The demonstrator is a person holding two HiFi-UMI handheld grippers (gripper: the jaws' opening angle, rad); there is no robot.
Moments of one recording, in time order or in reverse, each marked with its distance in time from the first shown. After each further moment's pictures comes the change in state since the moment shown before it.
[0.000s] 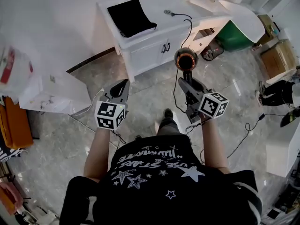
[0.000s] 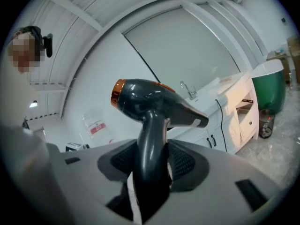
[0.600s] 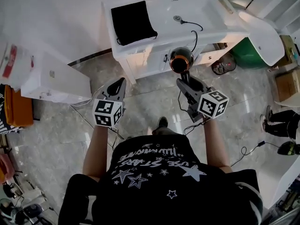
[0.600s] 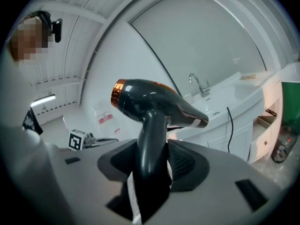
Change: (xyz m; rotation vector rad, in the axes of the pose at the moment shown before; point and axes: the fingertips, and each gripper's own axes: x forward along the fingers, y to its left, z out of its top) left arm 0.101 0.000 0.021 -0.039 0.074 0.223; right arm 0.050 -0.107 0.064 -0.121 0.156 0.205
